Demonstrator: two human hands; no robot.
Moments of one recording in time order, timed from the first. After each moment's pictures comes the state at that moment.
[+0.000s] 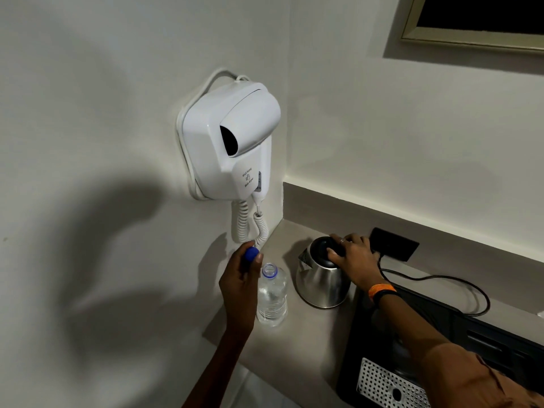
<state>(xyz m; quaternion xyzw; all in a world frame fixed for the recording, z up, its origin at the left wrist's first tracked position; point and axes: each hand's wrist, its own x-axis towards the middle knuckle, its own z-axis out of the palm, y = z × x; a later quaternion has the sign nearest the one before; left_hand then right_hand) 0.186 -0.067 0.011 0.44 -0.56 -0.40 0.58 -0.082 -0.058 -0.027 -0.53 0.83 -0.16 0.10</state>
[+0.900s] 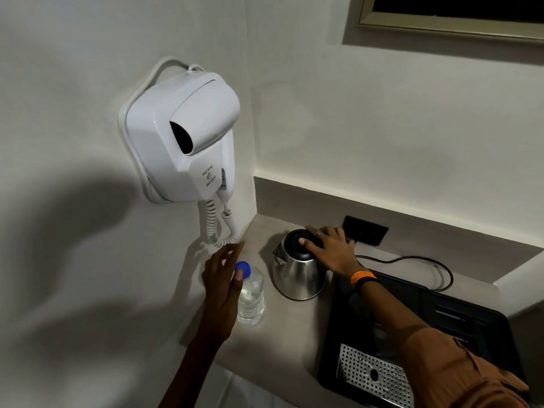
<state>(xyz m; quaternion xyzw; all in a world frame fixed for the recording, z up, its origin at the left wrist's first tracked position) 0.195 -0.067 0.003 0.37 -0.76 -0.32 0.43 -0.094 -0.056 -0.030 -0.52 0.82 -0.17 0.17</state>
